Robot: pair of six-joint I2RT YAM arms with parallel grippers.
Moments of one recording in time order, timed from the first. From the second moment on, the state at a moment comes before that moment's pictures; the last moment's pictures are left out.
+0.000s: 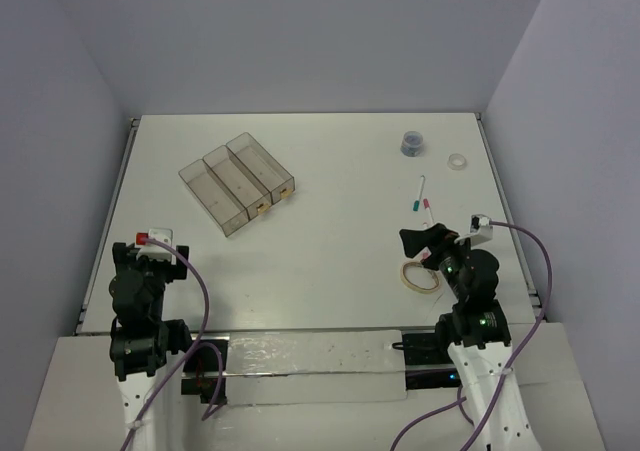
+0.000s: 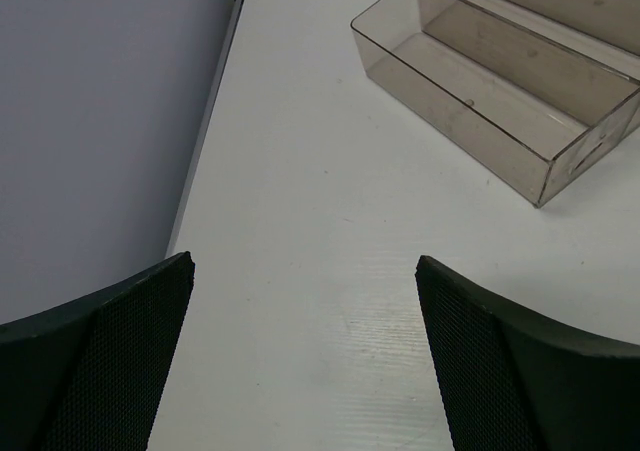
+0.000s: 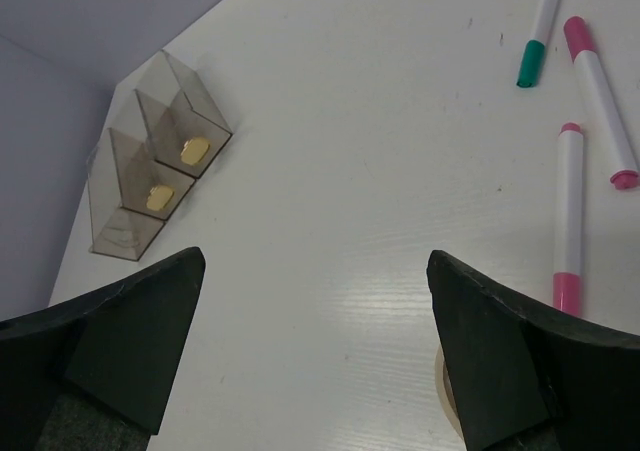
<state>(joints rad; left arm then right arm) 0.11 0.01 0.33 -0.50 -0.04 0.32 0.06 0.15 0.24 -0.28 -0.21 0.66</state>
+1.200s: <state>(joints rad) 0.11 1.06 0.88 -0.50 0.31 0.25 0.02 2.31 2.37 -0.71 0.07 0.26</state>
